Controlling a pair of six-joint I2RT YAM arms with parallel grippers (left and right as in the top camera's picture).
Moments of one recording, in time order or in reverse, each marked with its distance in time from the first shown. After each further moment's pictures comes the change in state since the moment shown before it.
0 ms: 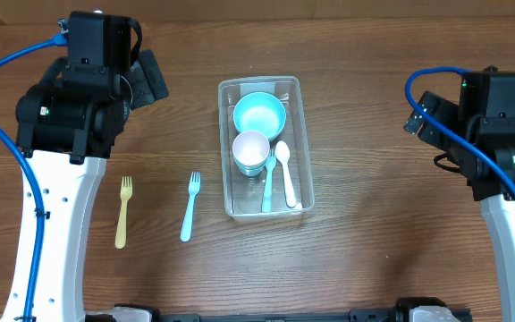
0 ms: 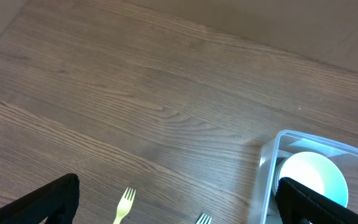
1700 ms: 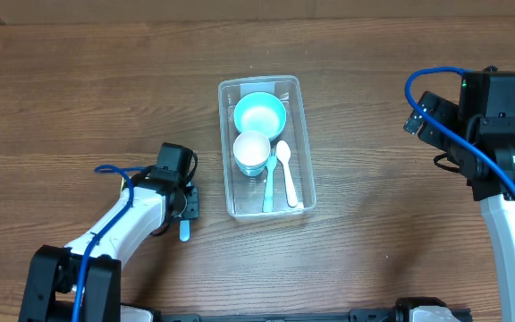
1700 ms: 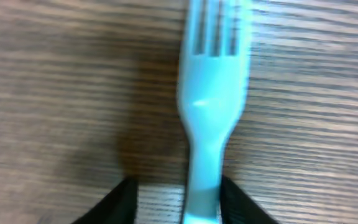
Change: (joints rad) left arm -0.063 0.031 -1.136 0.649 0.256 0.142; right arm 0.000 0.000 0.000 0.000 0.000 0.000
